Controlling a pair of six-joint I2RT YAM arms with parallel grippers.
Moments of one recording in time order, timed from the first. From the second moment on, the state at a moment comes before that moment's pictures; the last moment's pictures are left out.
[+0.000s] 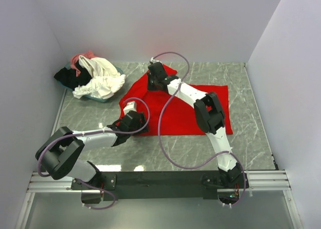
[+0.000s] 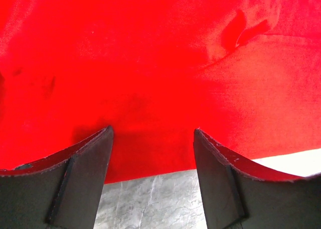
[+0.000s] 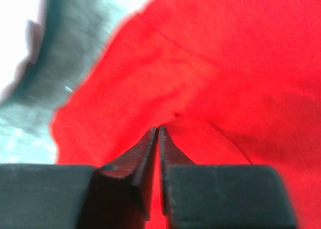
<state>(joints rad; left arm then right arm) -0.72 1.42 0.55 0.13 -0.26 -0.80 0.63 2.30 1.93 -0.35 0.06 0.48</state>
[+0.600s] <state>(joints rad) -0.72 1.37 0.51 0.11 -0.28 -0.82 0.63 2.29 1.78 -0.21 -0.04 0.49</state>
